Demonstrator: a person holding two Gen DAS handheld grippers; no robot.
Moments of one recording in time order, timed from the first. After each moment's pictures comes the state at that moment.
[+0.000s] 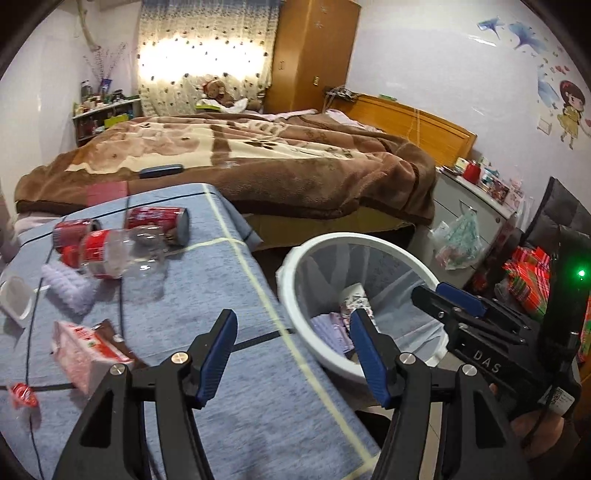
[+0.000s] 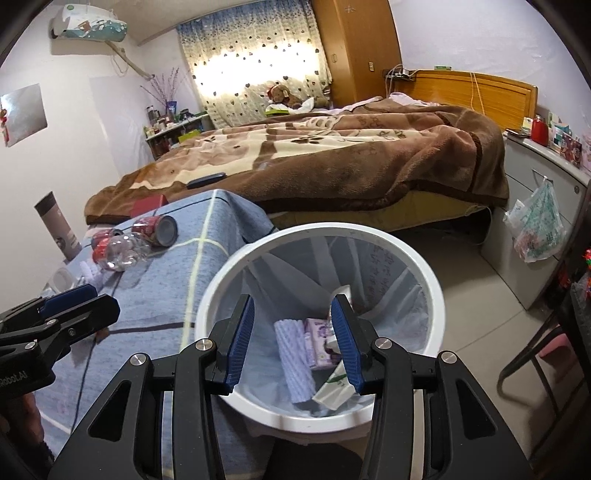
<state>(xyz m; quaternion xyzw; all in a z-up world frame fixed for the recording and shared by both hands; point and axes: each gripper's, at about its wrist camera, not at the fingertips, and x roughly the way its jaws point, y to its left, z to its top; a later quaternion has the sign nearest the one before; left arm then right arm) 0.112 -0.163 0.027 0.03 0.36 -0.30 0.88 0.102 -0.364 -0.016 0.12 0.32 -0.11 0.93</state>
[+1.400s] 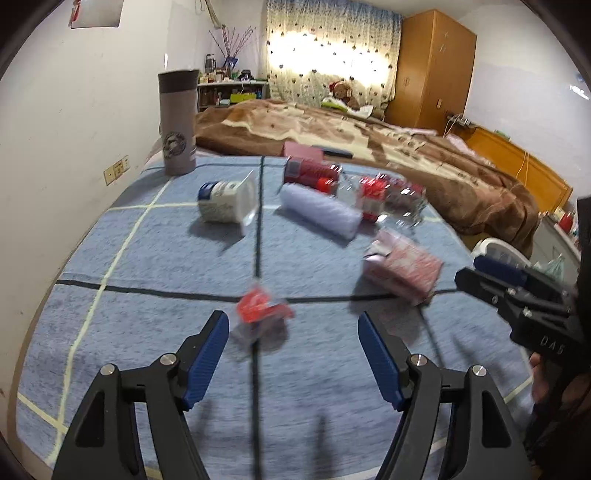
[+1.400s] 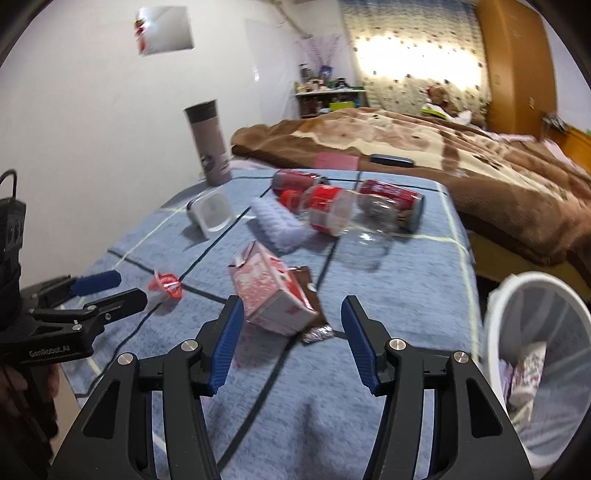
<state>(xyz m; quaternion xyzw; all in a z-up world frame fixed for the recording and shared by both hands) 0.111 0.078 -0.013 -0.02 0.38 -0.10 0.92 0.159 -0.179 -0.021 0.00 0.34 0.15 0.93</state>
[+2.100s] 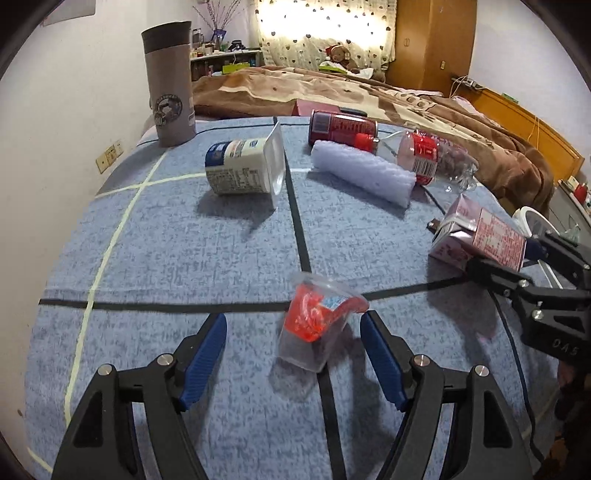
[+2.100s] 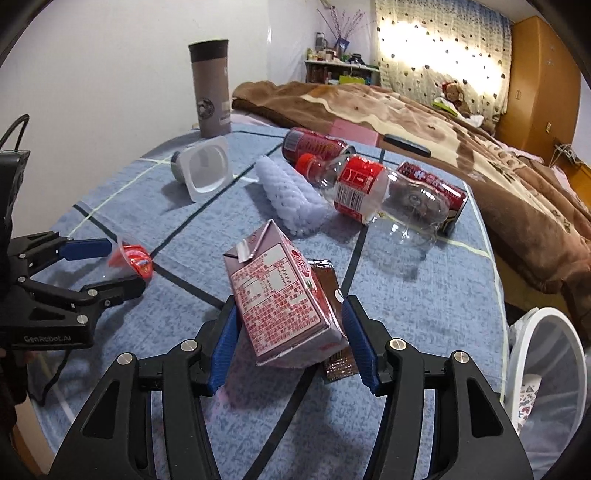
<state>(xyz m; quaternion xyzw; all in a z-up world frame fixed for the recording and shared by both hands) 0.164 0.096 -0.046 0.02 0.43 -0.12 0.90 0.192 -0.139 -0.043 -0.08 0.40 0.12 0.90</state>
